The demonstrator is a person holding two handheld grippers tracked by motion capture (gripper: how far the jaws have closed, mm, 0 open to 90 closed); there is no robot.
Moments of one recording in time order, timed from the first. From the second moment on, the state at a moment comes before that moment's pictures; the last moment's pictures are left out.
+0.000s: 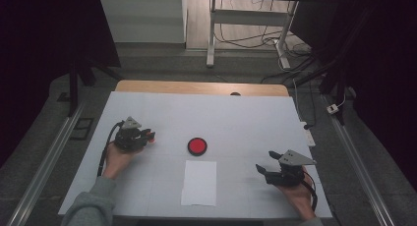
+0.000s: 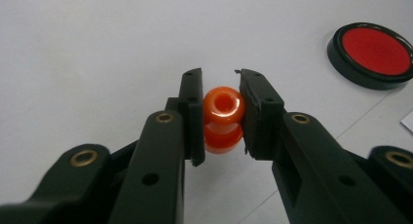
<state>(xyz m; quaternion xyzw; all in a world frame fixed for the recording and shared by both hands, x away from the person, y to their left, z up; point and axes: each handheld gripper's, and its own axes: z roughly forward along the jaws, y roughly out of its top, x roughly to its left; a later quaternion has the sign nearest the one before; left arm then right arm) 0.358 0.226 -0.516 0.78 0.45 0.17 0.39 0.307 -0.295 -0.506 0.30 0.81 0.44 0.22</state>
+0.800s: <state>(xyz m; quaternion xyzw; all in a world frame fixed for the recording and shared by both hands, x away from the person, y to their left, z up) 0.348 0.230 -0.489 0.77 0.44 0.16 0.44 0.307 -0.293 -0.503 0.30 0.81 0.45 0.23</state>
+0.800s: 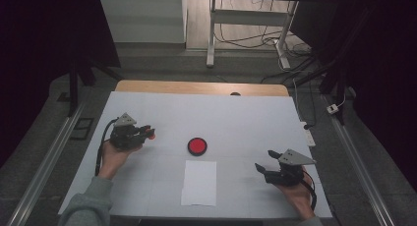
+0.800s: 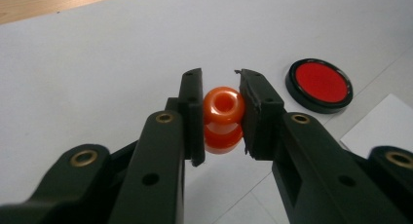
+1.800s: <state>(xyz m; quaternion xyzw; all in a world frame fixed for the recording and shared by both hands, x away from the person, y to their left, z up) 0.325 0.205 -0.456 0.77 0.38 0.13 0.50 0.304 -0.288 -0.505 0.29 0.81 0.45 0.22</state>
